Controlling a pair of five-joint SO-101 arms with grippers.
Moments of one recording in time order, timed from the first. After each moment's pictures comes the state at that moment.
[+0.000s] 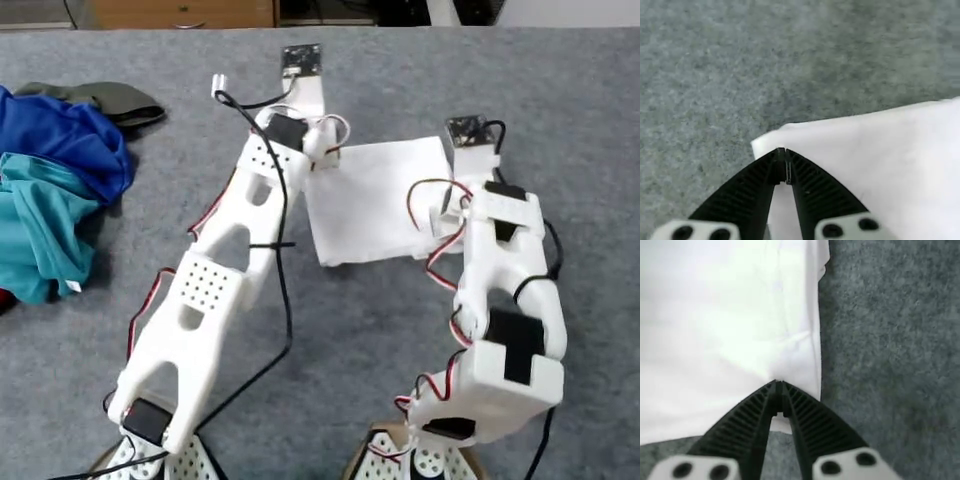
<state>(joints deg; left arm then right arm) 19.9 67.3 -76.4 74.7 14.1 11.8 6.4 28.1 45.8 13.7</state>
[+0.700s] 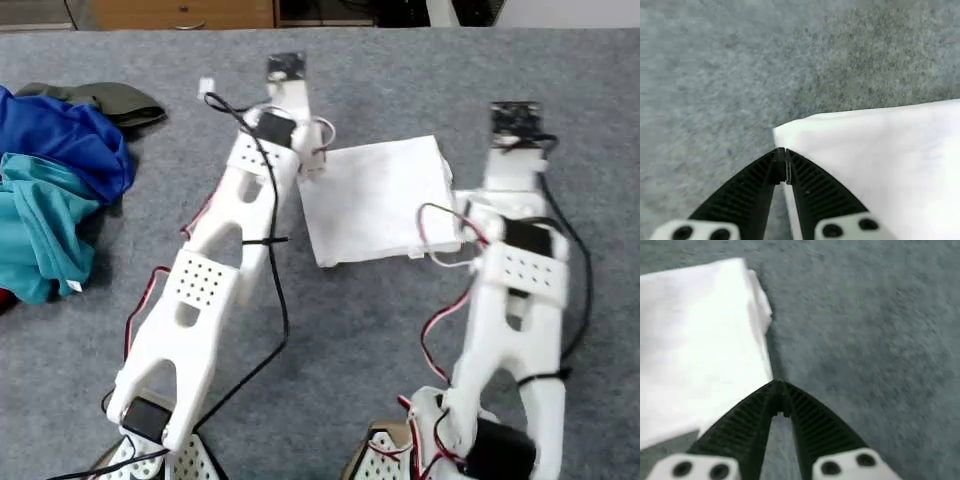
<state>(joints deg) 17.0 68.0 -84.7 86.4 13.9 17.4 -27.0 41.8 45.9 6.5</state>
